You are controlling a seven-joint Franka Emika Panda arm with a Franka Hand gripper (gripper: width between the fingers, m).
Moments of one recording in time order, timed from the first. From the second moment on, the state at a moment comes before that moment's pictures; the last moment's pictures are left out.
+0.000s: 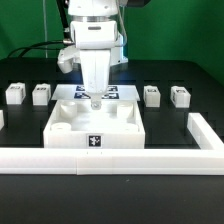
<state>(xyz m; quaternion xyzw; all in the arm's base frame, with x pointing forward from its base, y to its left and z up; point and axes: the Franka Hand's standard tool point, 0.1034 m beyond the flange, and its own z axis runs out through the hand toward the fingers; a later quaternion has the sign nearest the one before) 0.446 -0.027 0.027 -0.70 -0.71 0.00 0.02</state>
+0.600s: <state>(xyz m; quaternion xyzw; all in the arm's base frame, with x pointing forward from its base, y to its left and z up) 0.446 -0.028 0.013 -0.71 -0.71 0.00 0.02</state>
